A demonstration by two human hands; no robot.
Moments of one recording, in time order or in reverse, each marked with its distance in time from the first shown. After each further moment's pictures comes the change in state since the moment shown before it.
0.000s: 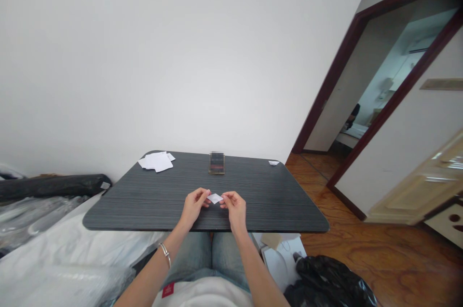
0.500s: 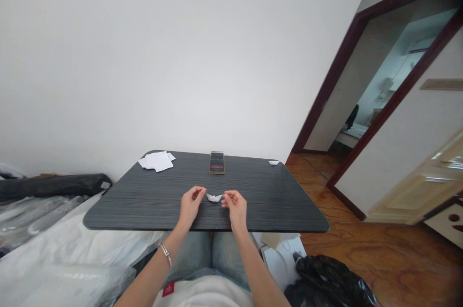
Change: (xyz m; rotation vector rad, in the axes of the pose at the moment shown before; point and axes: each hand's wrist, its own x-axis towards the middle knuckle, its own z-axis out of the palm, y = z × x) left_hand 0.003 -0.009 -0.008 0.203 0.162 0.097; right_hand 0.003 0.004 -0.002 -0.041 0.037 0.004
